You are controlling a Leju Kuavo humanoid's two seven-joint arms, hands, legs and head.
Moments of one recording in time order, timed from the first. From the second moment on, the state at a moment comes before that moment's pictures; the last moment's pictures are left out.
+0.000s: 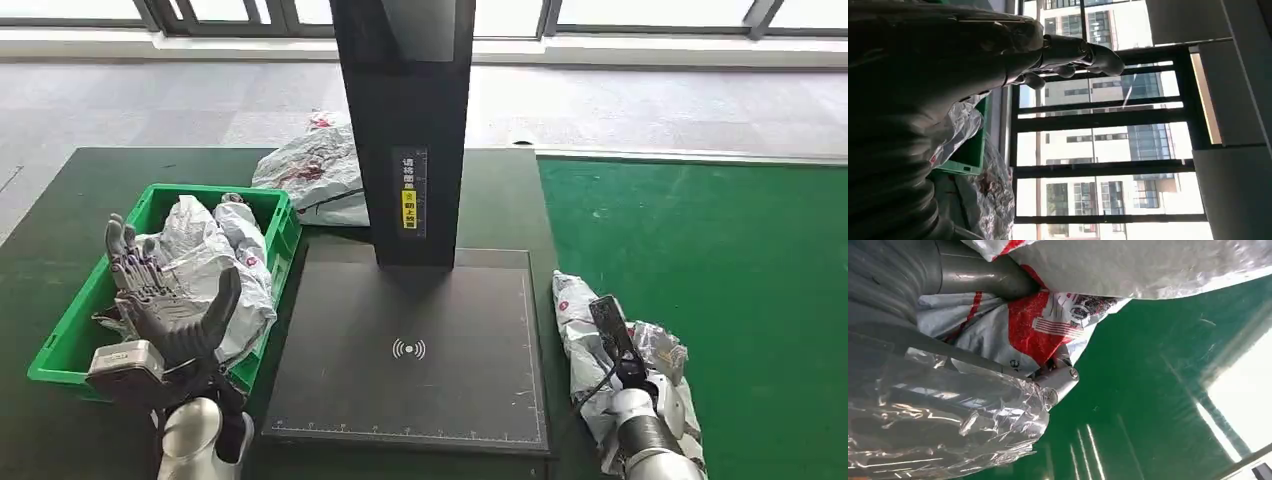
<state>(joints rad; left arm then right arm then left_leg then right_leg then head) -0.04 -0.32 0.10 -1.57 -0.16 0.44 -0.70 -0.45 0.07 -0.60 -0.54 1.16 -0.38 -0.24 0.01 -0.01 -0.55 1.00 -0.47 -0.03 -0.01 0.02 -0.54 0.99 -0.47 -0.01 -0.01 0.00</state>
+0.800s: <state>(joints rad) -0.07 -0.32 0.10 -1.53 -0.17 0.42 -0.70 -0.26 0.26 -0.51 -1.01 0.30 0.04 -0.70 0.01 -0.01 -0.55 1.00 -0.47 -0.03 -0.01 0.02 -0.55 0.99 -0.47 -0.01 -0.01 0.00</state>
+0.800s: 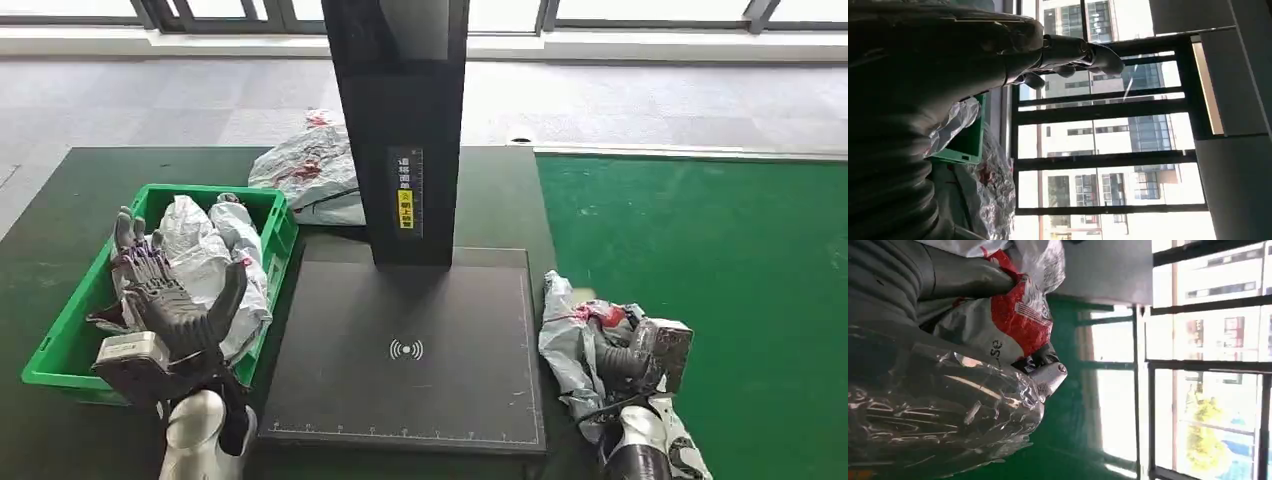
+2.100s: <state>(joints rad) -0.14 -0.29 0.03 -1.46 -0.12 0.44 -0.70 -0.30 0.35 0.25 -1.22 0.07 0.30 -0.70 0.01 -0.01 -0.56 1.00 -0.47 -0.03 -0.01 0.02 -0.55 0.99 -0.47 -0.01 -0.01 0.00</state>
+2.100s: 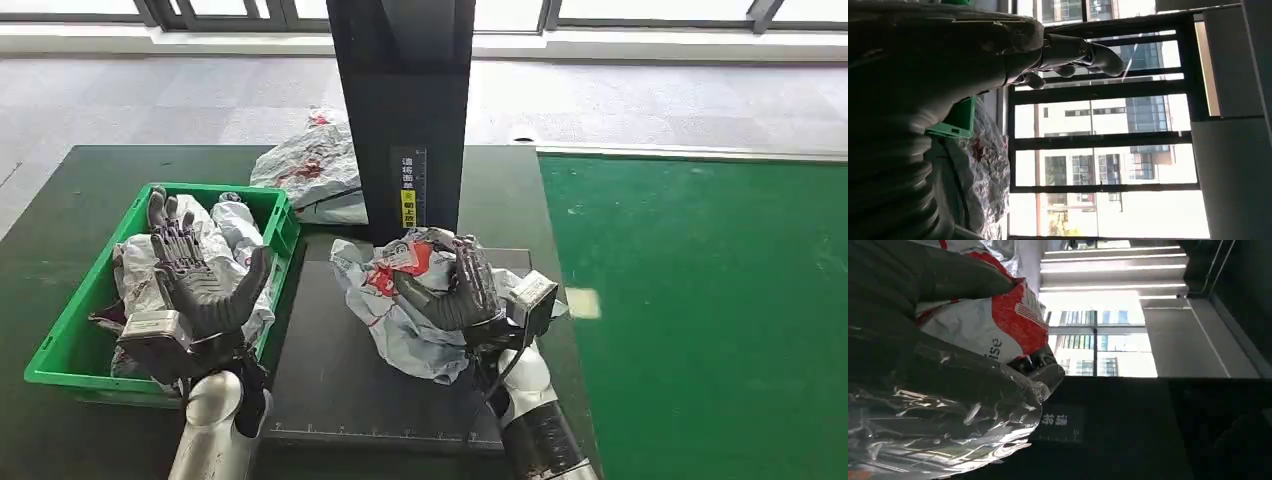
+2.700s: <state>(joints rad) -0.13 -0.28 0.02 -1.47 -0.11 0.46 -0.70 -0.36 0.36 0.30 -1.05 0.23 -0.05 -0.70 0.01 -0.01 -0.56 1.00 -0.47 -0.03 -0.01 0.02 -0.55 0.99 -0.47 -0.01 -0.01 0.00</state>
